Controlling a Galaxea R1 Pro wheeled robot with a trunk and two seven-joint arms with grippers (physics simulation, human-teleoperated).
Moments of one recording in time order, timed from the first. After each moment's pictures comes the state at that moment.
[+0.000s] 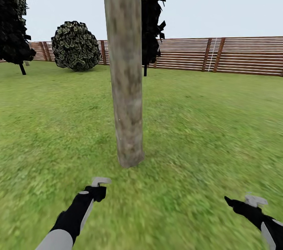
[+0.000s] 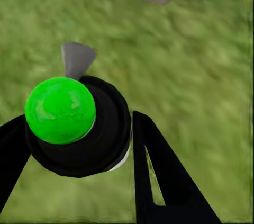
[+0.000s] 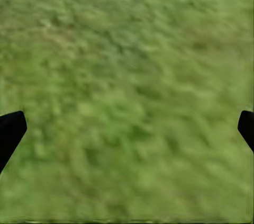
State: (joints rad) left arm -0.54 -0.07 0.14 -0.68 -0.22 0.32 -0.06; right arm -0.43 -0.31 -0.49 -0.57 0.01 0.11 0.39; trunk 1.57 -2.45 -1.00
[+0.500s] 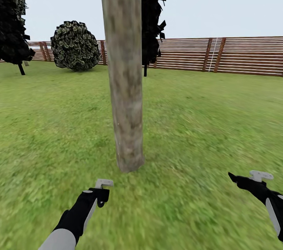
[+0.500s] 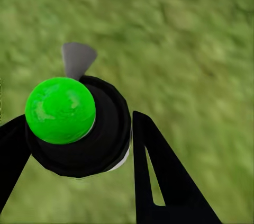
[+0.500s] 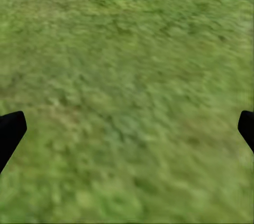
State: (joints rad) left arm -0.54 -0.08 0.10 -0.68 -0.23 0.42 -0.06; right arm -0.43 -0.31 -0.48 -0.94 0.01 0.28 0.39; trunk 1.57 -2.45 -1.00
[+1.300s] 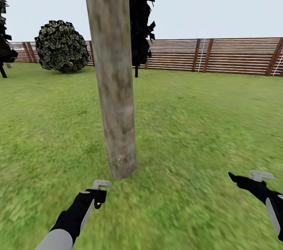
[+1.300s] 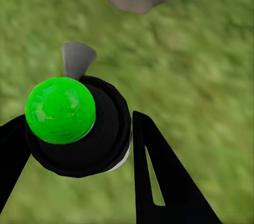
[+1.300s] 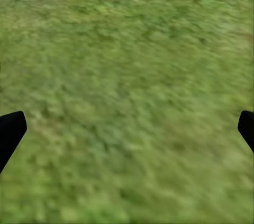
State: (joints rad) left arm -0.54 -0.06 0.10 -0.67 -0.22 0.43 -0.06; right arm -0.43 -0.31 -0.48 -0.94 0.01 0.28 0.39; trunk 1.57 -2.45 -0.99
